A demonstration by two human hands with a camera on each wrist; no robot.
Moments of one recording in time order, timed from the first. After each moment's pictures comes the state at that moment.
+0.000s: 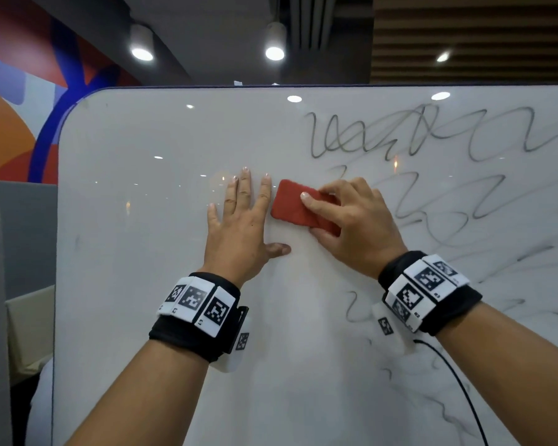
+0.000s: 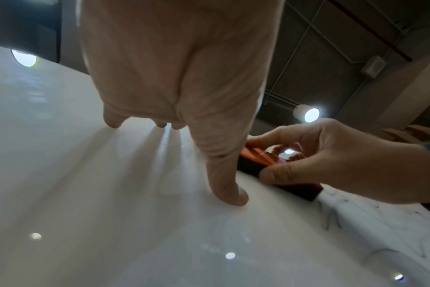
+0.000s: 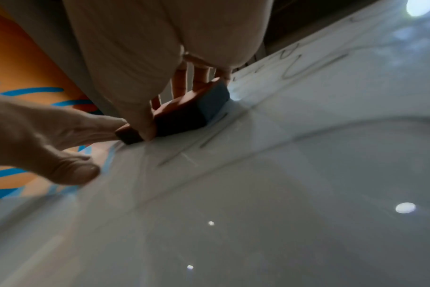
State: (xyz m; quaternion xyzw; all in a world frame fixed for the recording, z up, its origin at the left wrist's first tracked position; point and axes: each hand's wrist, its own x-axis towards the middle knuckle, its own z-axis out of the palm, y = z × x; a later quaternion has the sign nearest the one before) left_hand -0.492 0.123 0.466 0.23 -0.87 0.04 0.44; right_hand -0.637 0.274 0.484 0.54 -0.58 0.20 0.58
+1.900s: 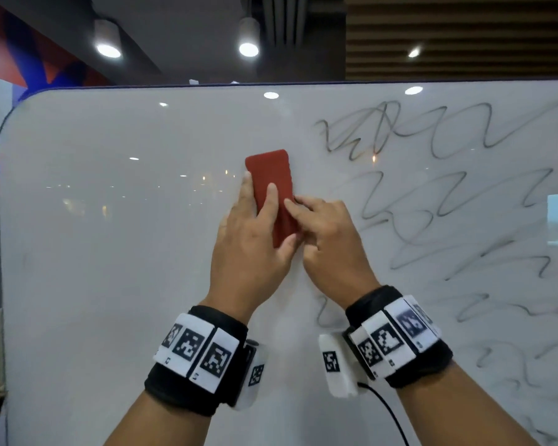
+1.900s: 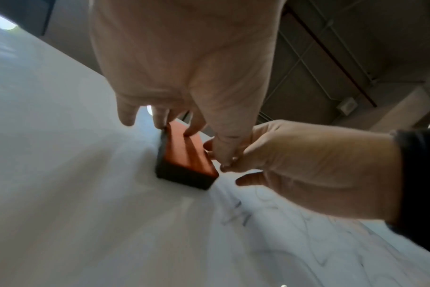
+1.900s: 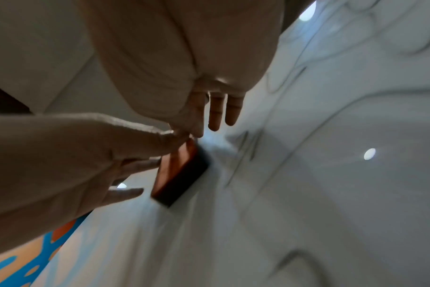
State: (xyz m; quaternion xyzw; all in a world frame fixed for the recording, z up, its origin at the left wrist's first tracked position) left_hand -0.517 0.183 0.459 0.10 -0.83 -0.04 0.55; right_hand -0.610 0.286 0.462 0.52 -0.62 0.42 0.41
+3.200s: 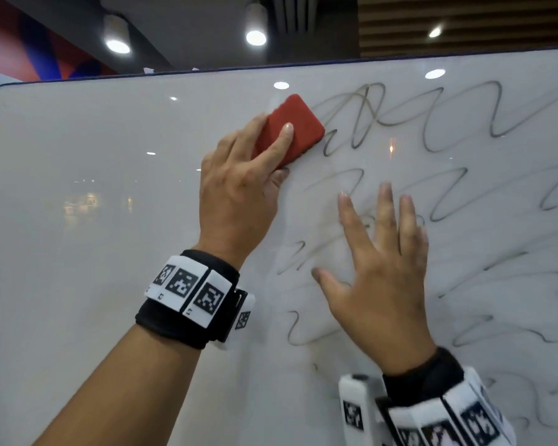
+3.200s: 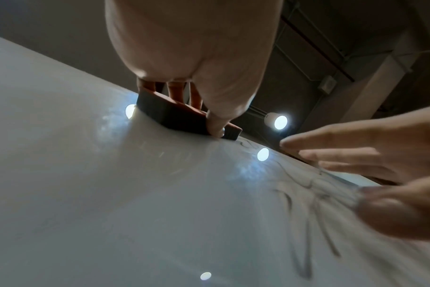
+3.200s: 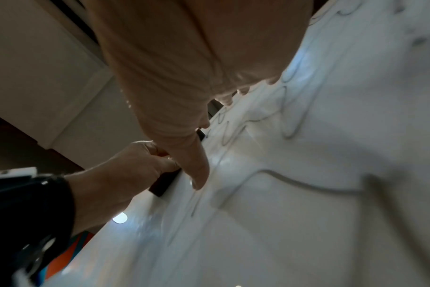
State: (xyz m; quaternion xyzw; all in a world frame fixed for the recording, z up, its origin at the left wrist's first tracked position) left_hand -0.576 0.186 0.524 0.05 -0.72 0.12 0.68; right_hand -0.649 0.351 0.438 0.36 -0.75 0.31 0.46
